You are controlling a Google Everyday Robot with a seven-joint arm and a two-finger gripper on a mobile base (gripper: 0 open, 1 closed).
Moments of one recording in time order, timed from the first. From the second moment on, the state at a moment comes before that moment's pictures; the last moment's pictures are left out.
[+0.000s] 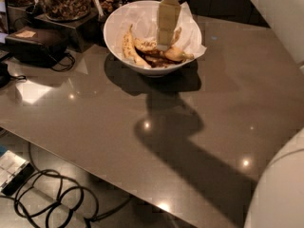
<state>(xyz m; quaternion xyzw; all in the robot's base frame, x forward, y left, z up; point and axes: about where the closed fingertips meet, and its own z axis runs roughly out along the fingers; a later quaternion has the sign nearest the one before) 0.644 -0.048 1.011 -0.65 0.72 -0.11 0.19</state>
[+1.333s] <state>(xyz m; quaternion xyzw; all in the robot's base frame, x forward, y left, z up) 0.682 -0.016 0.969 -0.66 0.73 -0.10 0.15</state>
